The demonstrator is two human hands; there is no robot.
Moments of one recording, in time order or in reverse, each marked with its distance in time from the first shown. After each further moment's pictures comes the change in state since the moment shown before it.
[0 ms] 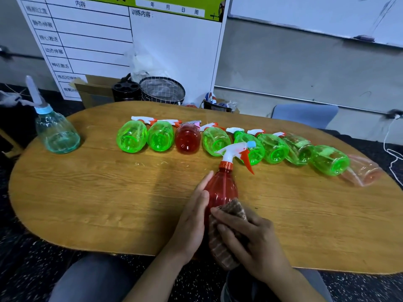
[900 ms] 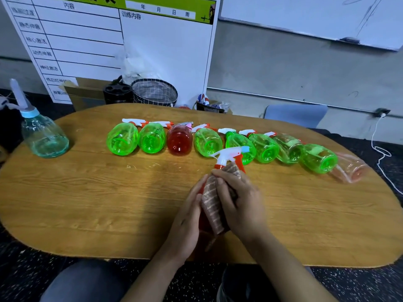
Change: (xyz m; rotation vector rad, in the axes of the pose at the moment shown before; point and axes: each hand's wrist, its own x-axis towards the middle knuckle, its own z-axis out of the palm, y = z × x) left_hand 0.001 -0.005 0.005 0.051 0.000 0.037; right_hand 0.057 0.011 0.008 -0.212 0.221 0.250
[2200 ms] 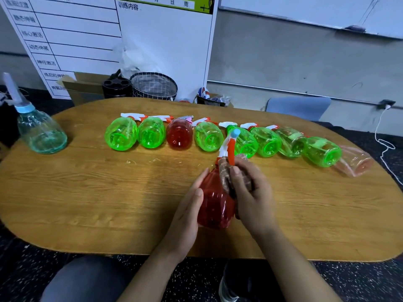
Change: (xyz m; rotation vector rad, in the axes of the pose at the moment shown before) left_hand -0.004 0.006 -0.003 -0.148 -0.067 -0.081; right_hand 0.002 0.002 -0.010 0.387 0.036 0.163
